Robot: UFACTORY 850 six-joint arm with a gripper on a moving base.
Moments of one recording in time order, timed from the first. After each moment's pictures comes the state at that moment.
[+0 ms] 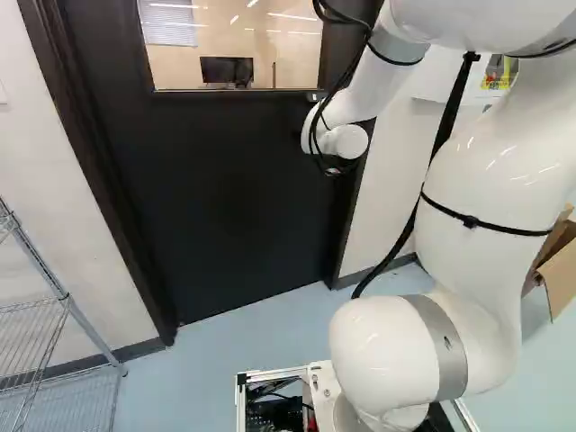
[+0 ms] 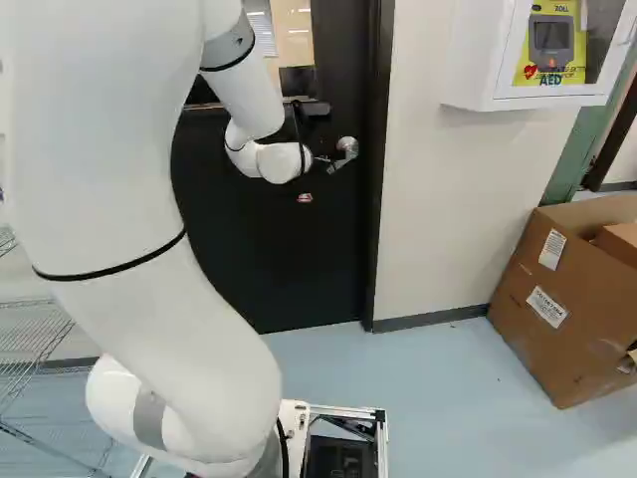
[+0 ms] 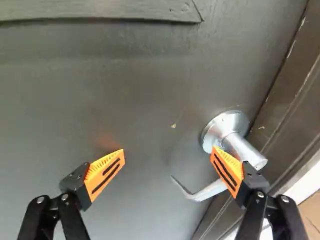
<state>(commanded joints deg) -4.0 -7.2 -44.4 0.0 38.5 0.0</state>
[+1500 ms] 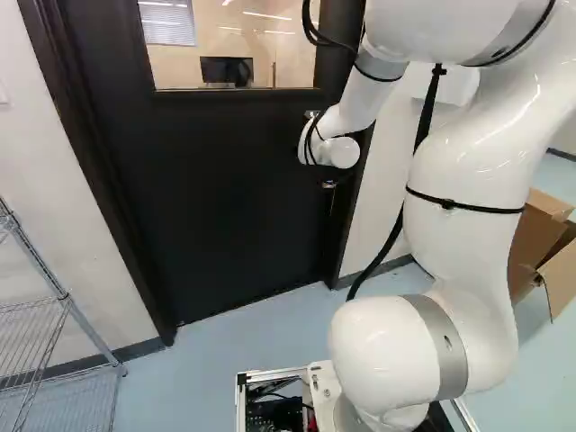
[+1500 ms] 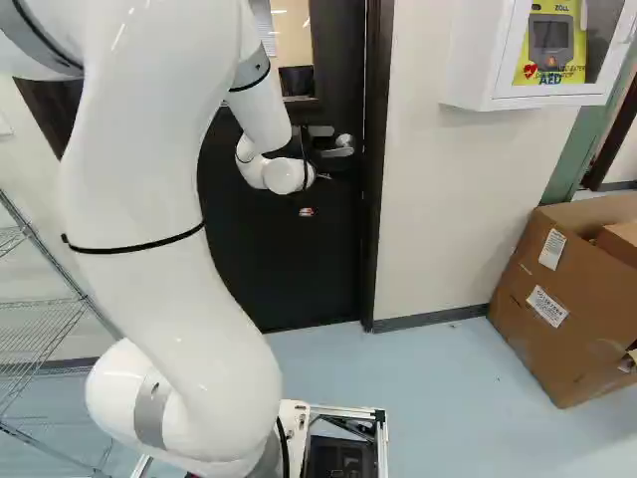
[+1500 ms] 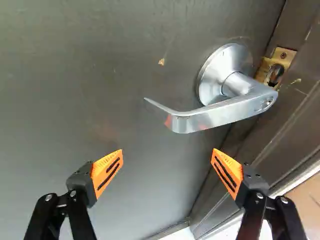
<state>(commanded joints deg) -3.4 -14.3 -47.2 4.1 37.1 0.0</state>
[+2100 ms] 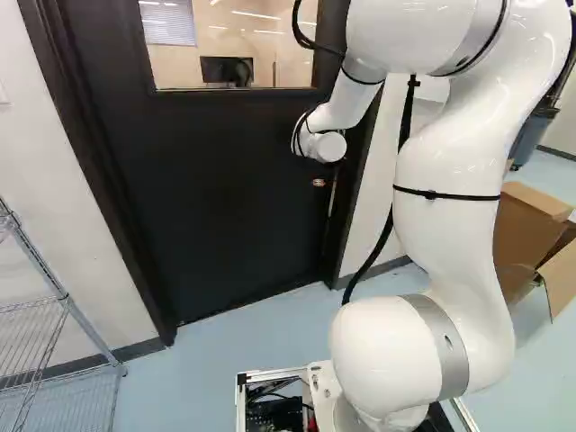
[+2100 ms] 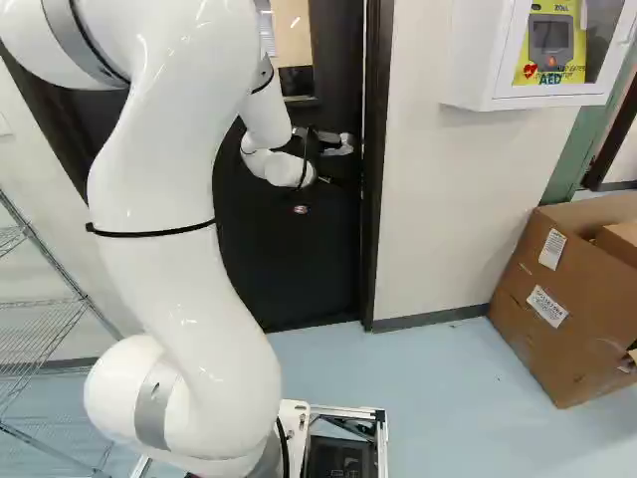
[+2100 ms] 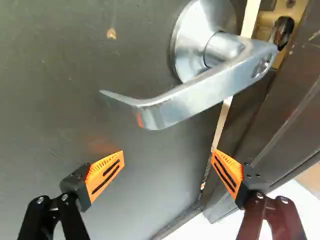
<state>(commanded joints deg) -1.3 -20.1 -54.1 18.0 31.3 0.0</state>
